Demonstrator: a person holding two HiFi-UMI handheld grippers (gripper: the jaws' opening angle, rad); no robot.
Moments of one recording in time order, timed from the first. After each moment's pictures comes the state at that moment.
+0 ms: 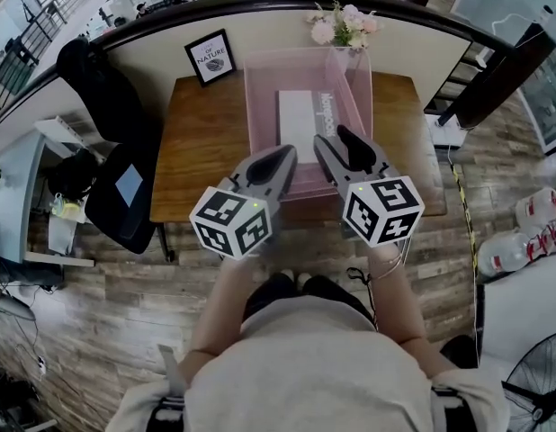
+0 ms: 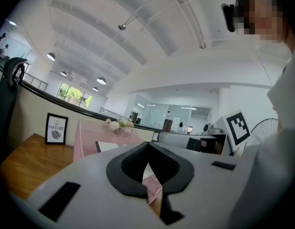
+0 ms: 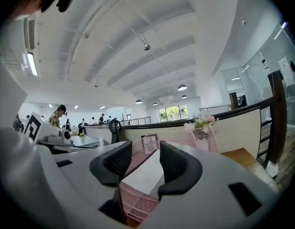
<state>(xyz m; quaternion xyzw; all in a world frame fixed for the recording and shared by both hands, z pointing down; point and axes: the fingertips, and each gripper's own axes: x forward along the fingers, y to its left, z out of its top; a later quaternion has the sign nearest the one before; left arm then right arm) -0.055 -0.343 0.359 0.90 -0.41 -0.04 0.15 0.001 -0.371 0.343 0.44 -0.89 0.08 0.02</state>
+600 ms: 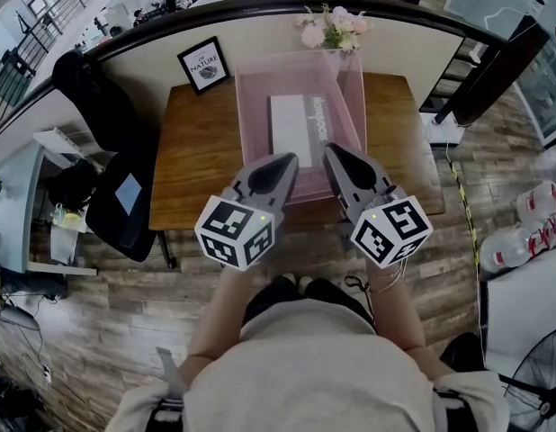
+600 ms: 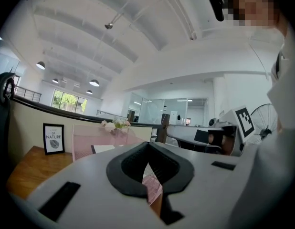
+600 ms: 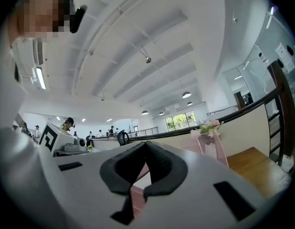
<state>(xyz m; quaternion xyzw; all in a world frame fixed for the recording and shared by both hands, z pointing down) -0.035 -0.336 0.356 0.91 -0.40 0.00 0.10 0.017 -0.340 0.327 0.41 -0.91 0.07 -0.06</state>
